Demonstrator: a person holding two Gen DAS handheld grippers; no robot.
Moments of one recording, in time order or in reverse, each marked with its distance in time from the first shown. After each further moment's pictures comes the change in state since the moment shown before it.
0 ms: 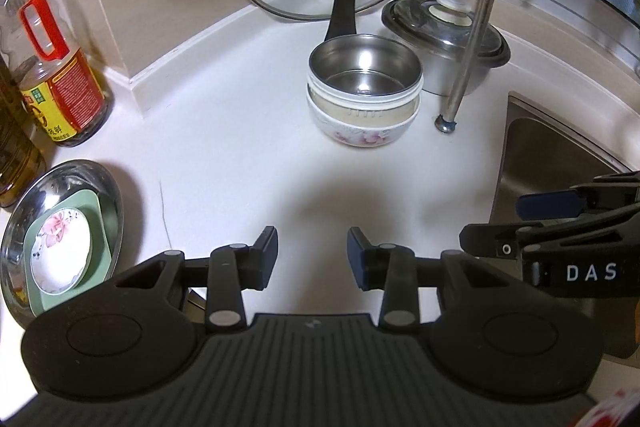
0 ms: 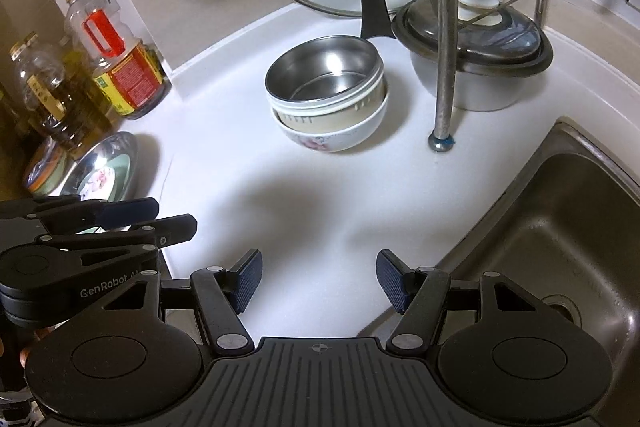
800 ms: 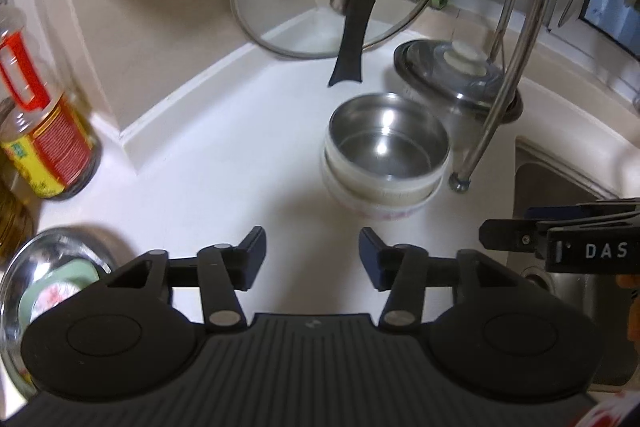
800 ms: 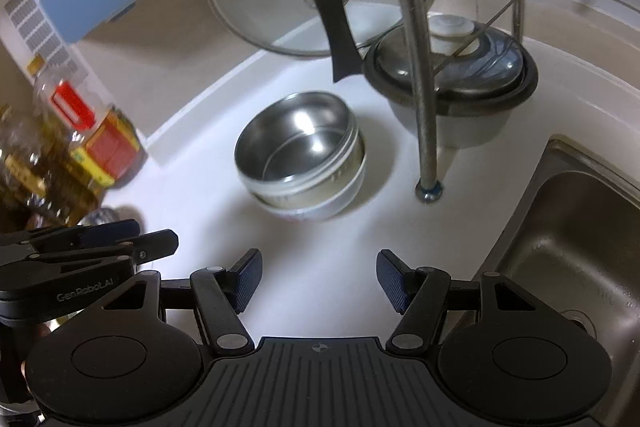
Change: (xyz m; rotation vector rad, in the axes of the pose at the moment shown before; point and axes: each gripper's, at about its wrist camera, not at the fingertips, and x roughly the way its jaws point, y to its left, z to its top) left arm 0.025 0.034 0.060 0.016 -0.061 -0.077; right arm 0.012 -0.019 0.048 0.156 -0.102 -0.014
